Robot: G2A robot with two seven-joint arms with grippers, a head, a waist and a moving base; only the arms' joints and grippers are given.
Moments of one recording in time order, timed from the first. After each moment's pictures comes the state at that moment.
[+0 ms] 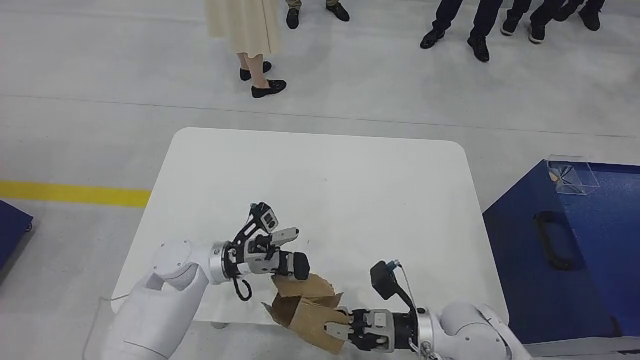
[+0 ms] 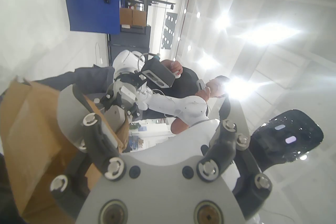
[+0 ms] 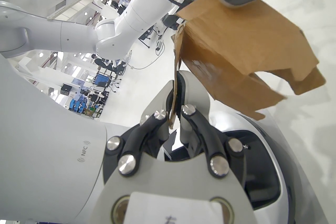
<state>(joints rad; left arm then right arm) 1.08 -1.22 -1.17 -1.31 -0.66 -0.02 -1.32 -1.57 -1.02 1.23 -1.88 -0.10 -0.64 0.86</state>
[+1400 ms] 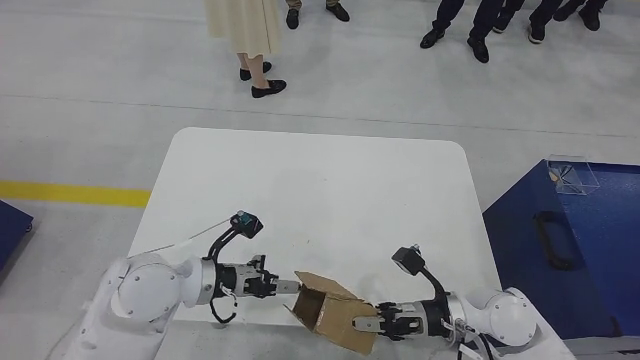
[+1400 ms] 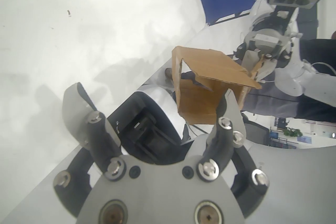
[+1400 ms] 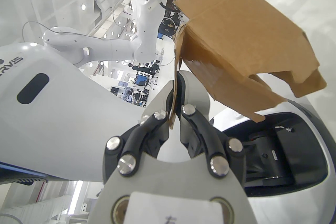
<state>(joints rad) 1.28 -1.11 -1.31 -1.88 0.33 -0.13 -1.26 -1.52 -0.97 1.33 -1.82 0.33 -0.47 1.22</state>
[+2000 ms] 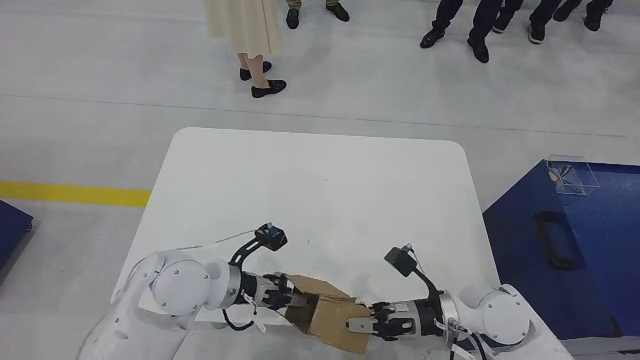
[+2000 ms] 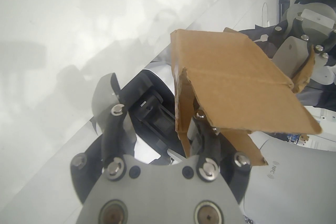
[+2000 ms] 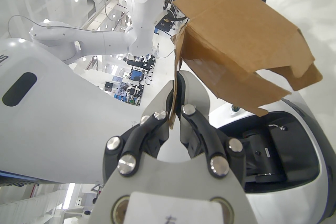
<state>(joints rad) 1.19 -1.11 -1.15 -1.83 0.39 -0.06 -1.32 -1.49 -0.97 1.30 -1.83 0.28 -0.48 1.19</state>
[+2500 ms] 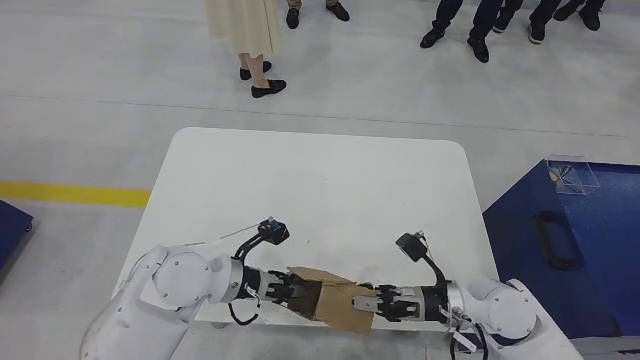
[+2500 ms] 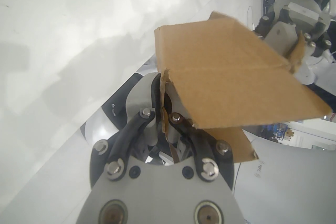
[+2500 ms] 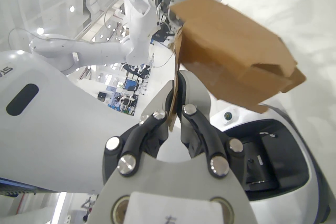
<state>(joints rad) 1.16 -1.11 -1.14 -1.78 0.24 -0.04 -1.28 -1.49 -0.96 1.35 -1.81 0.22 -0.50 1.06</state>
